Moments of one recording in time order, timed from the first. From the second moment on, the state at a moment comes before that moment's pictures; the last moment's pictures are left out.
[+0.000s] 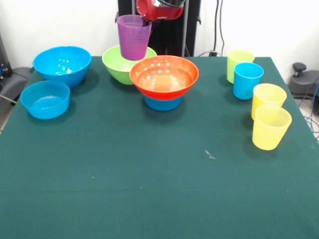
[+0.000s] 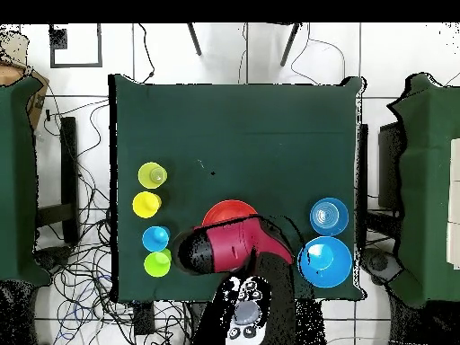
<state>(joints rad) -0.02 -0.75 -0.21 1.81 -0.50 0.63 1.33</state>
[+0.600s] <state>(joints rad) 0.00 -0.73 -0.21 1.81 -0.50 0.63 1.42</state>
